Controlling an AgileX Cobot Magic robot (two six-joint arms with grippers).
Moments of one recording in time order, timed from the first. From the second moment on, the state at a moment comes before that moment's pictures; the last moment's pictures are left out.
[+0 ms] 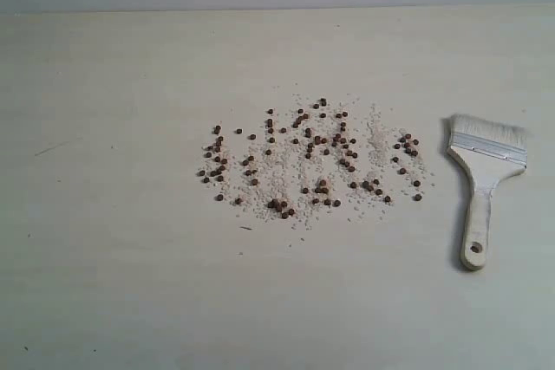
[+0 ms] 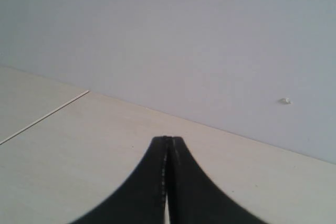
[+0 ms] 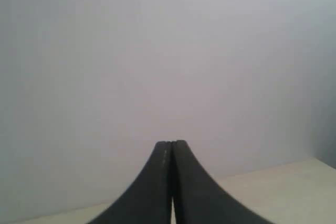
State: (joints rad) left arm 0.20 0.13 0.00 0.29 -0.05 -0.49; right arm -0.13 0.05 -0.01 -0.05 -0.18 0.19
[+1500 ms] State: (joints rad) left arm 0.20 0.13 0.00 0.29 -0.05 -0.49; right arm -0.13 1.23 -0.79 0.10 0.86 0.09
